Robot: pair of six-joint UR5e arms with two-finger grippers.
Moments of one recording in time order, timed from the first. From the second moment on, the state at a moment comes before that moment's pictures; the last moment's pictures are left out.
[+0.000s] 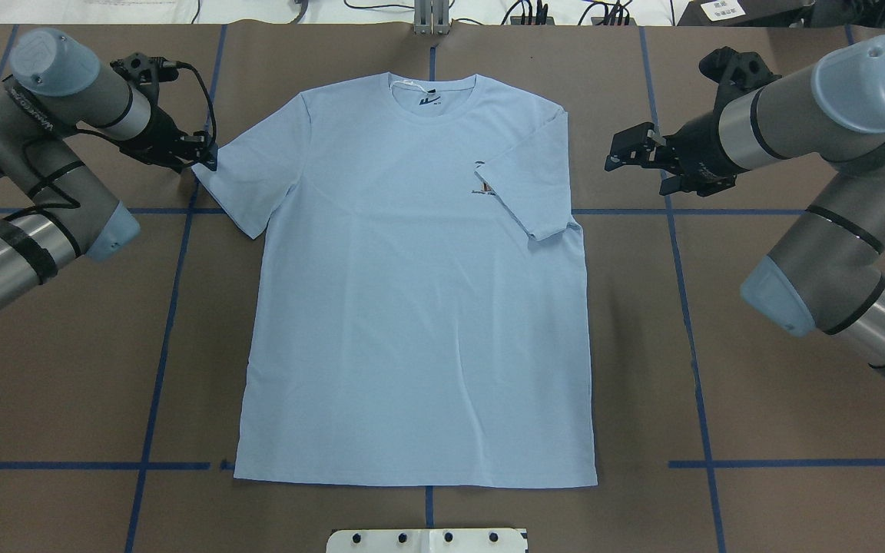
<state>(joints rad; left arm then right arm) -0.95 -2.17 -1.03 -2.31 -2.12 -0.92 0.89 -1.25 1.75 -1.02 2.08 1.36</state>
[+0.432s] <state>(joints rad) -0.95 -2.20 -1.03 -2.31 -2.12 -0.96 0.88 -1.25 1.73 -1.02 2.04 1.36</state>
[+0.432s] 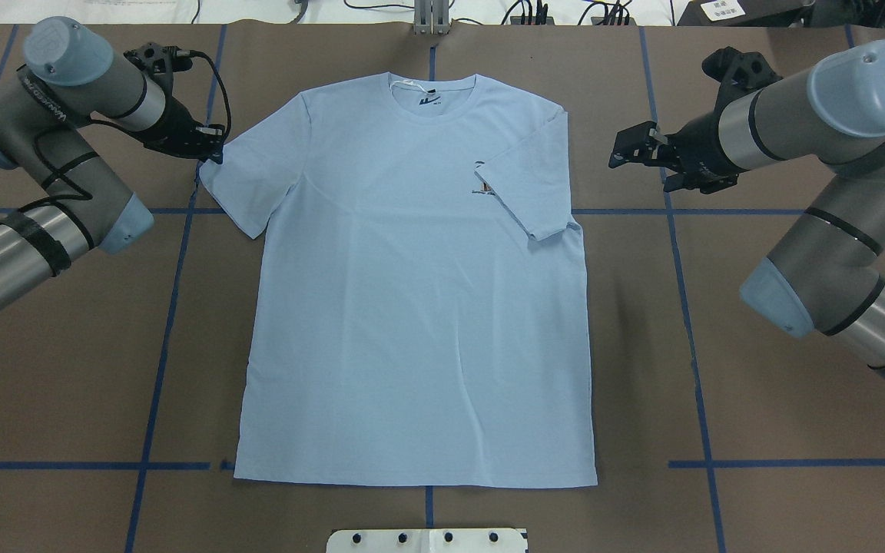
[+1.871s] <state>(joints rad) -0.80 -2.43 -0.98 -2.34 -1.99 -1.34 0.89 -1.25 1.72 -1.02 1.98 1.36</state>
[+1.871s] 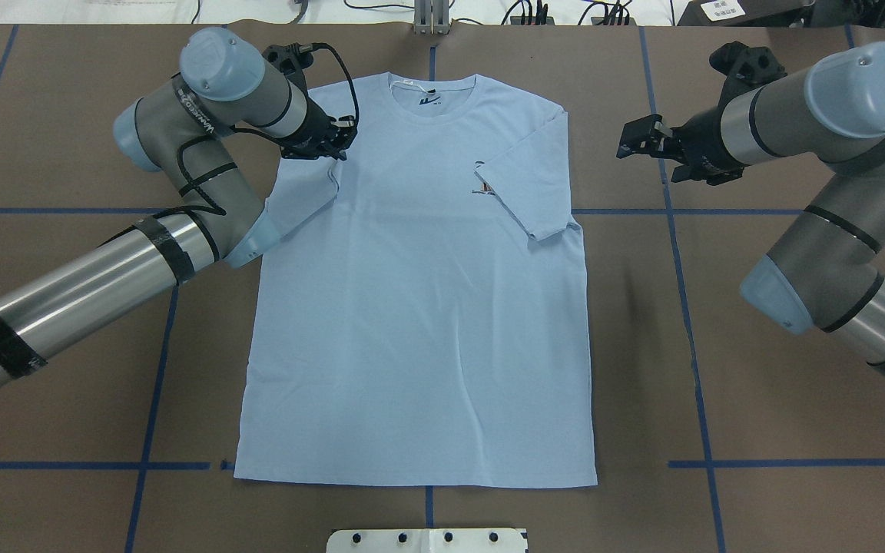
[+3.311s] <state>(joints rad) -0.71 -1.94 -1.74 -2.33 -2.13 -1.45 0.16 -1.52 2.22 -1.32 1.49 1.96</state>
